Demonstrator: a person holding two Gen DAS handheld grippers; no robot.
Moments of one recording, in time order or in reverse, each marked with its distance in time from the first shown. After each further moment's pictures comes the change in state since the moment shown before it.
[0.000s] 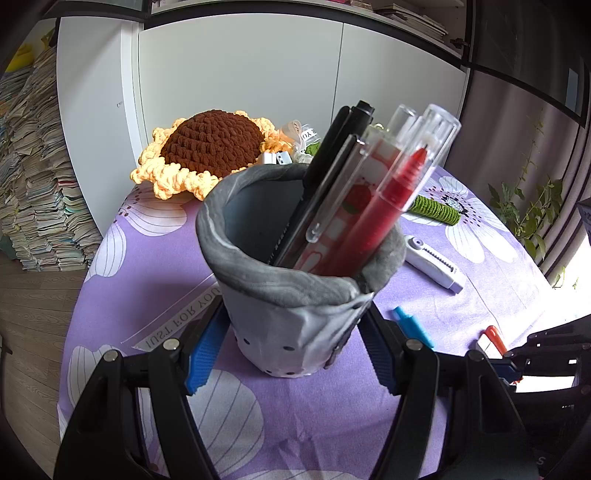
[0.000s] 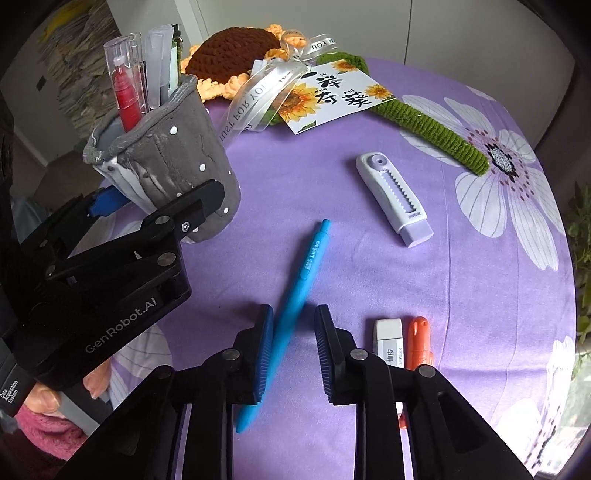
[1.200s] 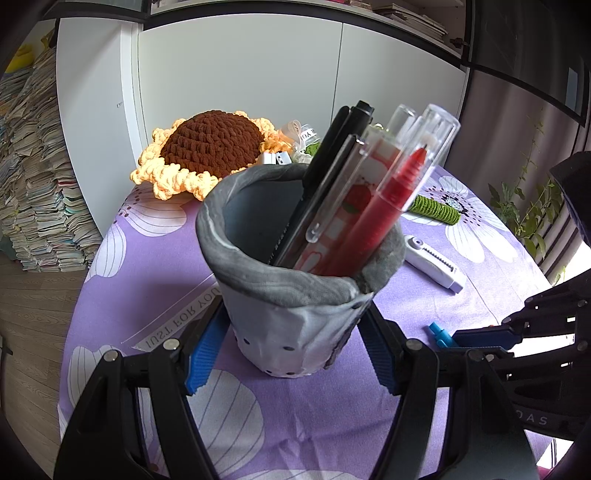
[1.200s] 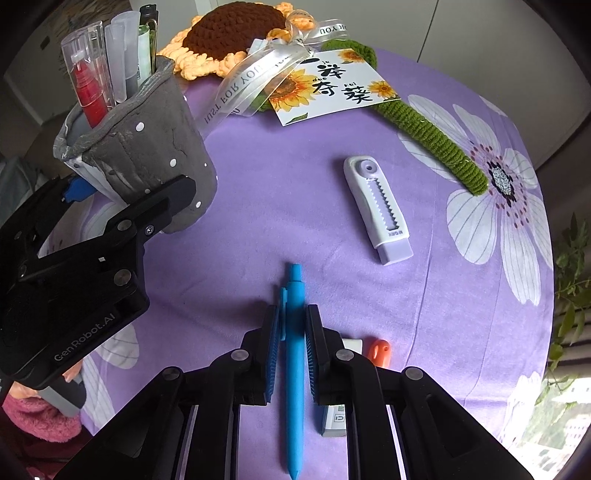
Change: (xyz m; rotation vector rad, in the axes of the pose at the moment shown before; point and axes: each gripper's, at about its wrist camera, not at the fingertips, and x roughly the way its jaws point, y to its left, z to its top) left arm 0.000 0.000 0.000 0.001 0.000 -0.001; right arm 0.014 -0.009 0.041 -0.110 0.104 -0.077
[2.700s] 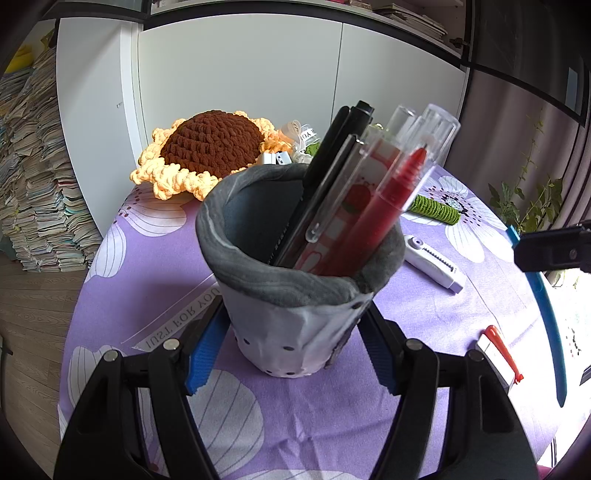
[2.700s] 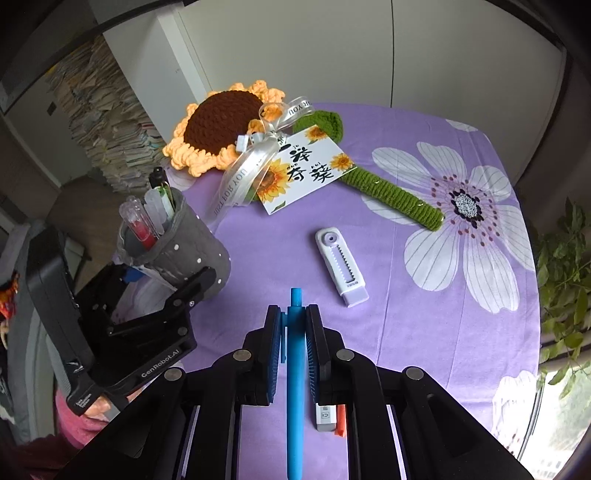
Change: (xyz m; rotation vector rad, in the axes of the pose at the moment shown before) left arm 0.000 0.000 0.000 0.002 0.000 -0.001; right arm -0.077 -0.027 0.004 0.140 -0.216 0.132
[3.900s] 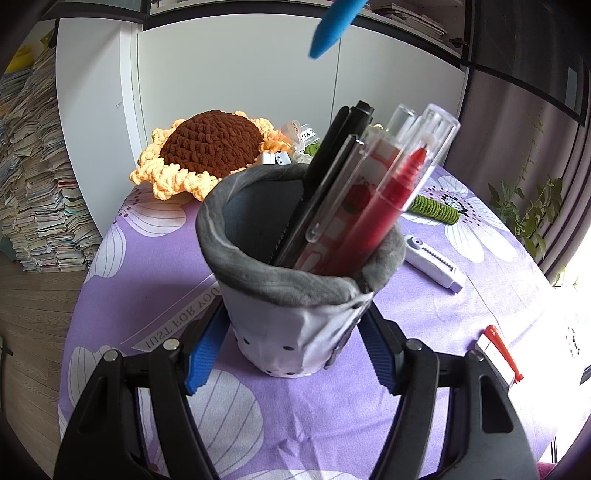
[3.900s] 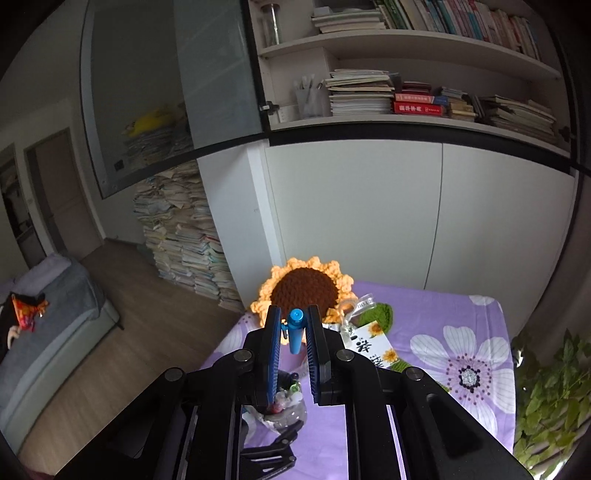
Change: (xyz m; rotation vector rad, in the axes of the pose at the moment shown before) left arm 0.000 0.000 0.000 0.001 0.000 -0.001; right arm -0.119 0.068 0.067 -0.183 -0.474 0.119
